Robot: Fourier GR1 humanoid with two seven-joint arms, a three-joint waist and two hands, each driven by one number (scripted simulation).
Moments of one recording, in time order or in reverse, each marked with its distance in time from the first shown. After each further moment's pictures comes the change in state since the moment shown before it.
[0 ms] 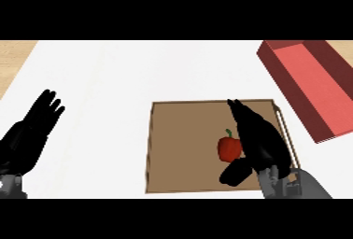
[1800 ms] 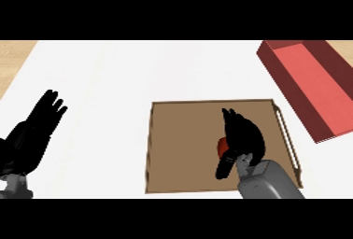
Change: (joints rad) left arm -0.003 -0.087 0.061 -0.010 -0.091 -0.046 0.041; right arm 0.040 0.193 -0.090 0.271 0.218 0.137 -0.084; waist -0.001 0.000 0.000
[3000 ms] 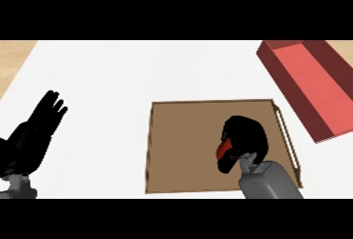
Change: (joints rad) left arm -0.005 -0.095 0.084 0.000 -0.094 -0.079 0.023; right arm 0.040 0.047 -0.080 0.030 0.200 0.038 -0.158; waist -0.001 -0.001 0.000
